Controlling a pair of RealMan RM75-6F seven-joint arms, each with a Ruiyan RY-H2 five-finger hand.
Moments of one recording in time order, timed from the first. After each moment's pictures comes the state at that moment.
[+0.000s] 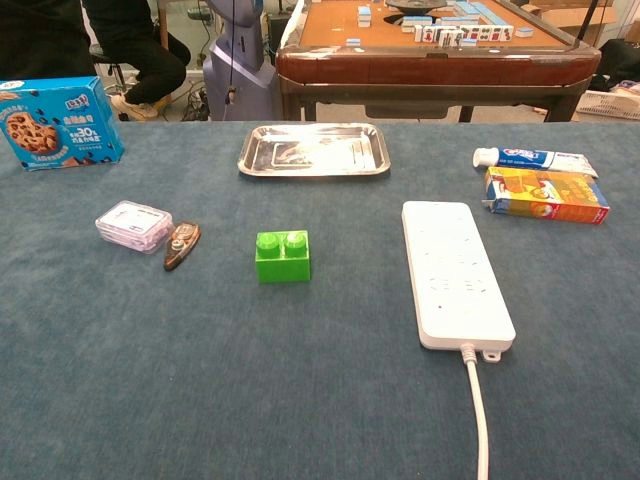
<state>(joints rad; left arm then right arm) -0.10 -1.19 -0.06 -1.55 1.53 1.55 0.14 0.08 -1.16 0.08 -1.60 -1.43 1.45 -0.16</state>
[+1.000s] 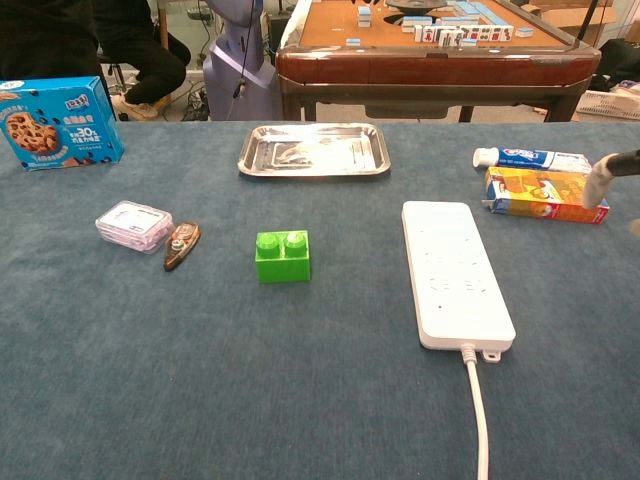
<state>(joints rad) -0.09 -1.17 -0.06 -1.55 1.49 1.53 0.12 0.34 -1.20 0.09 -1.90 -1.32 1.14 -0.79</state>
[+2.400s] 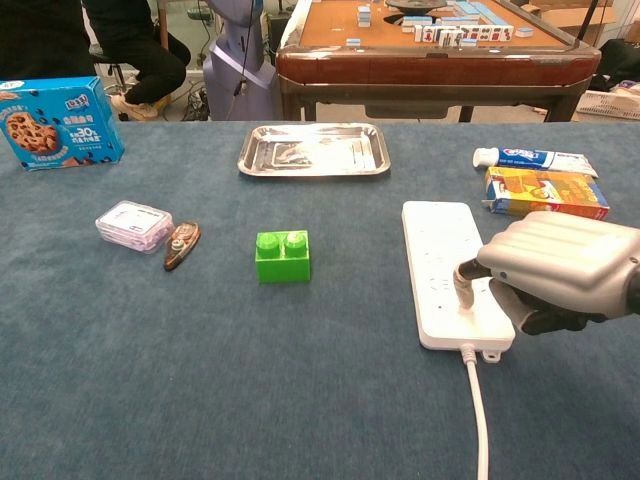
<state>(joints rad) -0.08 -1.17 -0.07 -1.54 1.47 1.53 0.07 0.57 -1.42 -0.01 -1.82 -1.15 1.00 -0.89</state>
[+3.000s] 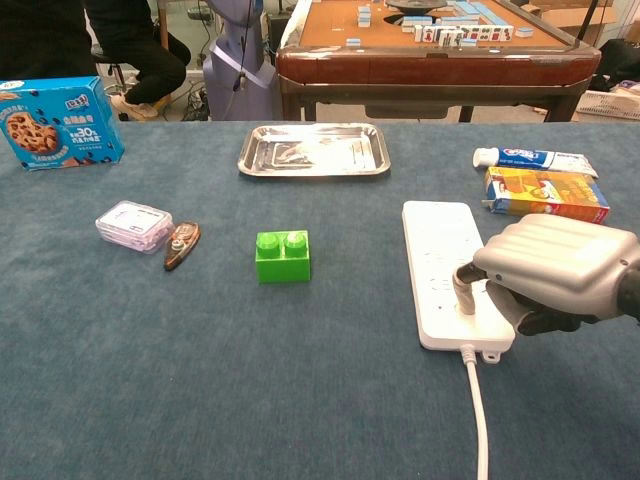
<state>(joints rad) -0.08 -1.16 -0.07 -1.54 1.47 1.52 0.06 0.59 -1.43 -0.03 -1.81 -1.11 1.02 -0.90</state>
